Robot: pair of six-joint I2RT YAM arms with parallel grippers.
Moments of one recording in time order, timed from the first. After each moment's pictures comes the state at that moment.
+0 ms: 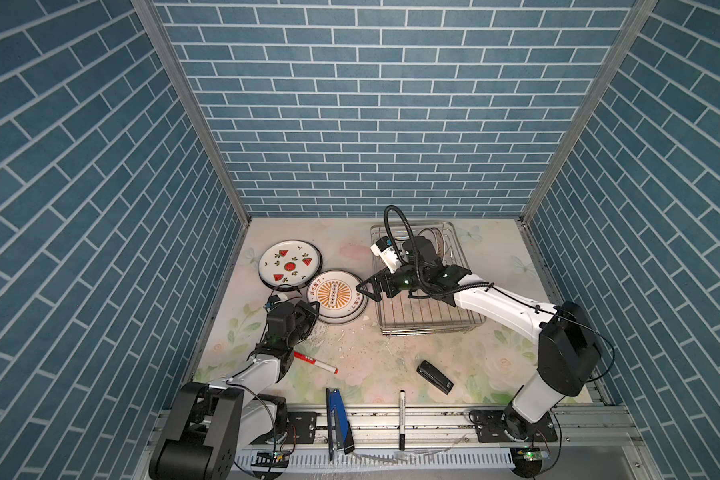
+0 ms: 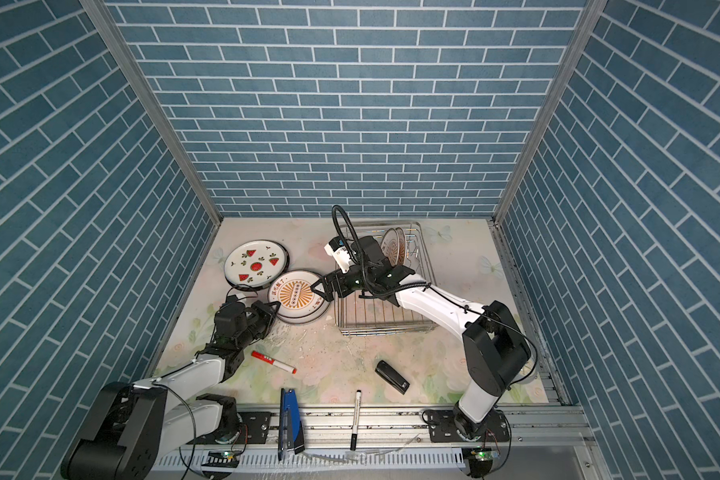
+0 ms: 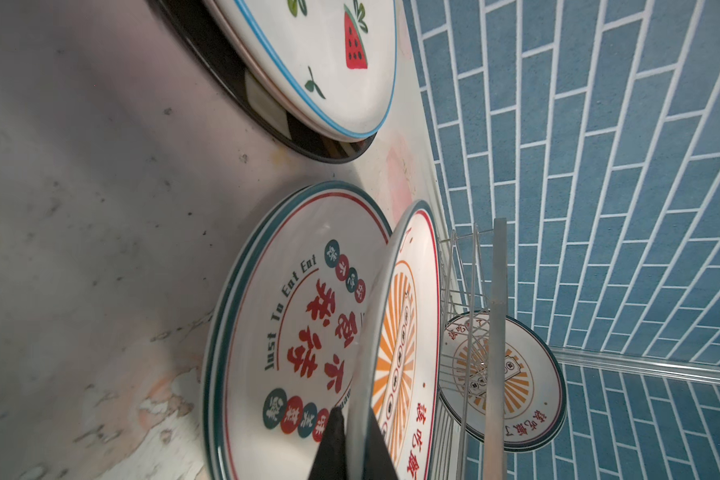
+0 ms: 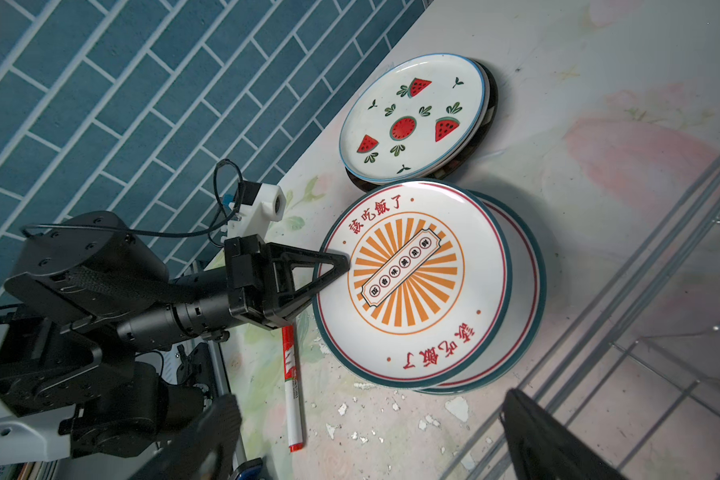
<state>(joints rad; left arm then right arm) -0.16 1.15 0.20 0.48 0.19 -1.23 0.80 1.67 1.28 -0.19 -0.48 0.28</state>
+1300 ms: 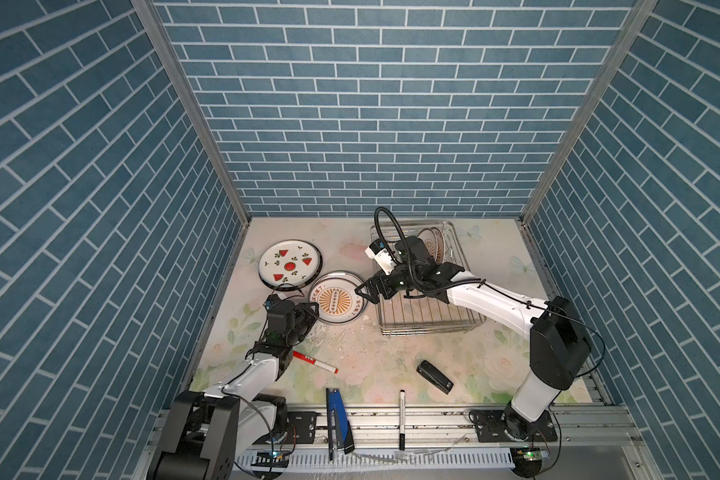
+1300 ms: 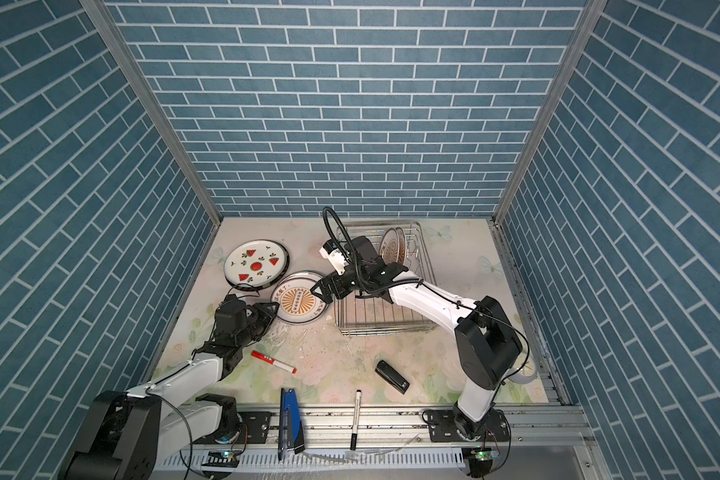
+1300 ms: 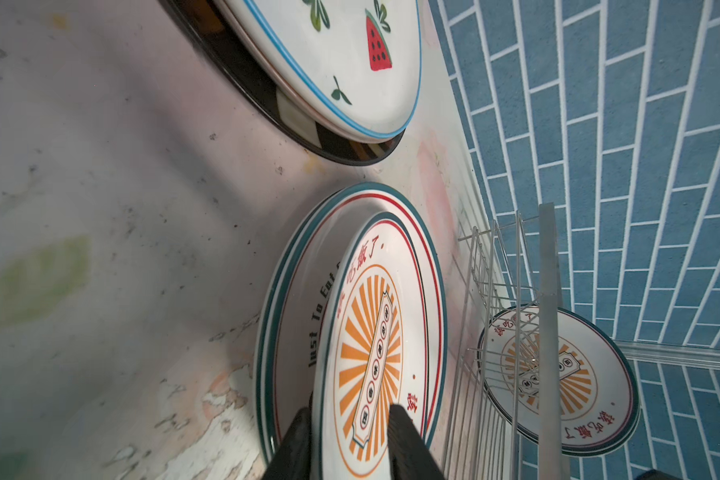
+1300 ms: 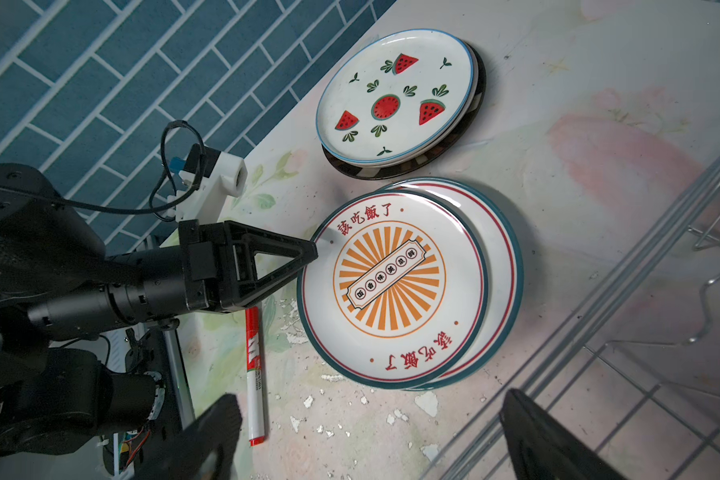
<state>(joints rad) -0.15 1.10 0.24 0.31 0.16 -1.10 0.82 1.72 1.33 -0.27 -0.41 0.18</state>
